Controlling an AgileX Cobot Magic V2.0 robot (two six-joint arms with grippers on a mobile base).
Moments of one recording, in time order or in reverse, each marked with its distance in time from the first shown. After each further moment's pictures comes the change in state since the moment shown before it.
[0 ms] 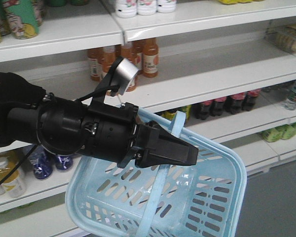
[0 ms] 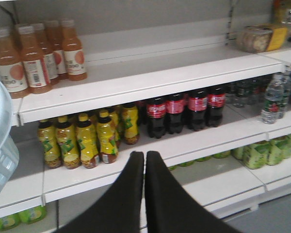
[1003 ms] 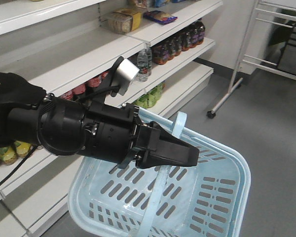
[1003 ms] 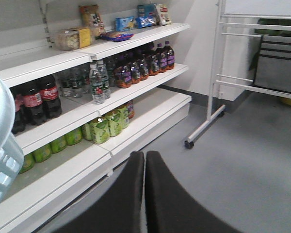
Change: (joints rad) left arm 0.000 0.000 0.000 0.000 0.000 0.000; right arm 0.000 0.000 0.000 0.000 0.000 0.000
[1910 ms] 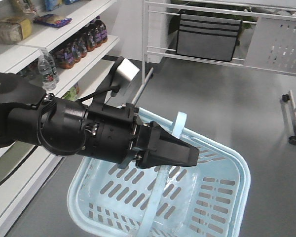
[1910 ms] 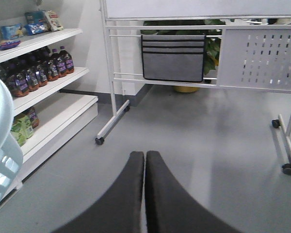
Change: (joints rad) left arm 0.000 0.000 0.000 0.000 0.000 0.000; right arm 0.000 0.000 0.000 0.000 0.000 0.000
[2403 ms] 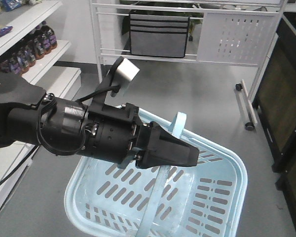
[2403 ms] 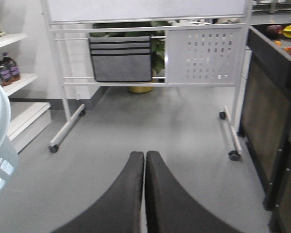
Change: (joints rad) left arm 0.000 0.000 0.000 0.000 0.000 0.000; right arm 0.000 0.000 0.000 0.000 0.000 0.000
